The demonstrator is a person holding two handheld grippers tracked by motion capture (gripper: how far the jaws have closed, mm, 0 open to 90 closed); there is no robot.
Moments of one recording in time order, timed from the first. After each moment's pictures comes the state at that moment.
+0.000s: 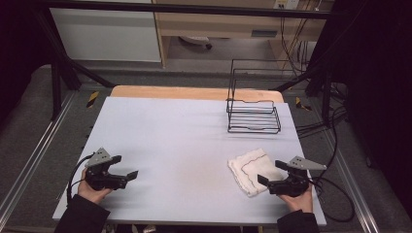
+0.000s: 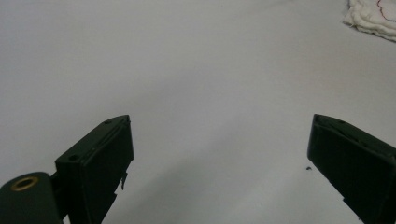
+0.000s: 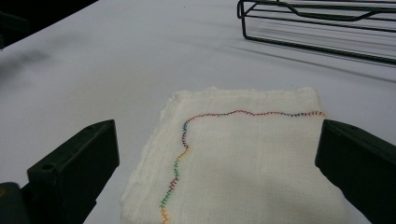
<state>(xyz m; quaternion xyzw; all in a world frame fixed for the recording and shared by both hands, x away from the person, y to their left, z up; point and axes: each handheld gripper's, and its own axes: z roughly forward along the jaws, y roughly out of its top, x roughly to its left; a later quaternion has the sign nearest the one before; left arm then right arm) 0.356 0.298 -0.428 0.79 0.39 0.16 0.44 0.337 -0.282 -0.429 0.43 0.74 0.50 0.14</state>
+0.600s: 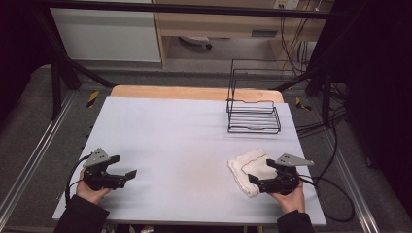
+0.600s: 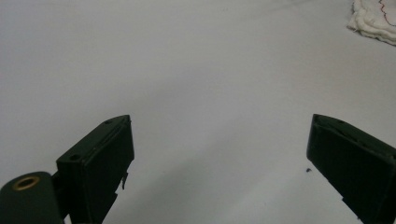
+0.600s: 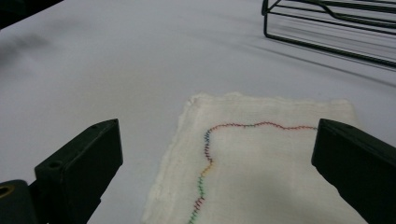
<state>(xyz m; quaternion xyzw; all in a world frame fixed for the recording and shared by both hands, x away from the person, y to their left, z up) 0.355 0.302 -0.427 0.79 0.40 0.16 0.45 0.342 -0.251 -0.420 0.42 0.77 0.47 0.14</state>
